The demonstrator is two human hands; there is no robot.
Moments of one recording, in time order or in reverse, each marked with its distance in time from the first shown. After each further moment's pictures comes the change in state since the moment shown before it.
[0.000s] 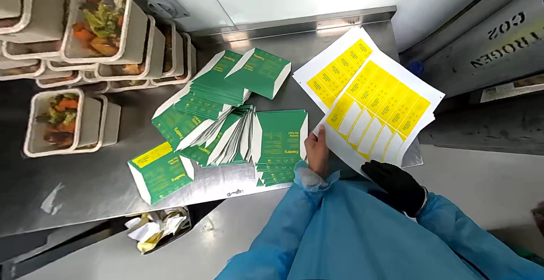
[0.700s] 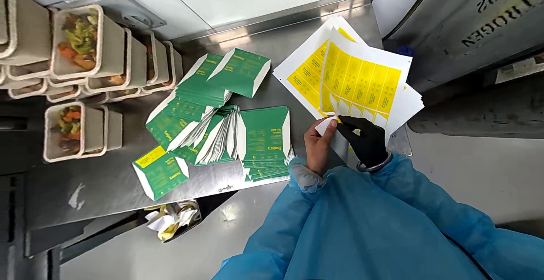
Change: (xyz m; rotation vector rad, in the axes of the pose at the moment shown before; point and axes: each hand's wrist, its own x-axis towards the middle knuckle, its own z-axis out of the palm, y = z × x) left_hand -0.035 0.005 0.067 0.005 -0.161 0.196; right_hand 0.110 0.007 -0.037 0.642 0.675 0.395
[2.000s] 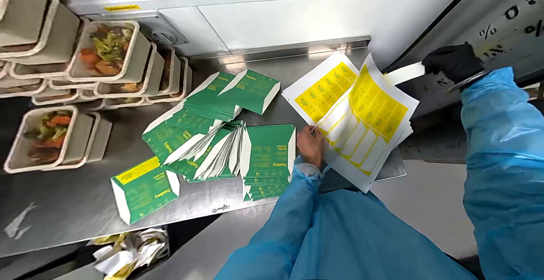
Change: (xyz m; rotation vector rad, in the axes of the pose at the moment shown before) left_hand 0.079 -0.040 -0.053 1.002 0.269 0.161; right_hand 0.241 0.010 -0.191 -0.348 -0.104 0.346
